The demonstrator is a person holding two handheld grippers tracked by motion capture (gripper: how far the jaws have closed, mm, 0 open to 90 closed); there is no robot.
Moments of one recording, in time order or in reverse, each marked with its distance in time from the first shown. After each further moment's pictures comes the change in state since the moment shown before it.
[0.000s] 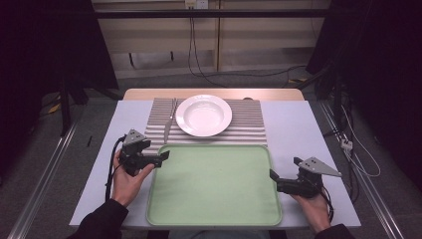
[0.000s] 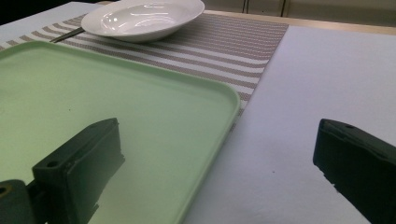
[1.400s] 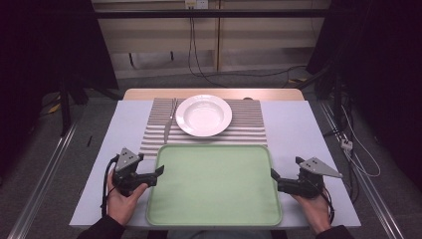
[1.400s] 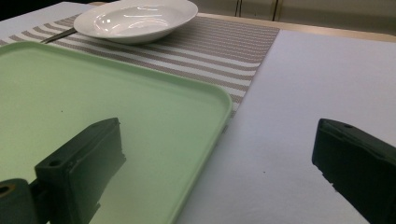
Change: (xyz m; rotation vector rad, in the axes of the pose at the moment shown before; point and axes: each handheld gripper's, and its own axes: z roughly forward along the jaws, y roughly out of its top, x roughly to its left) left arm -0.021 -0.044 -0.030 -0.065 0.060 0.010; right arm 0.001 0.001 -0.003 -0.010 -0.032 -0.014
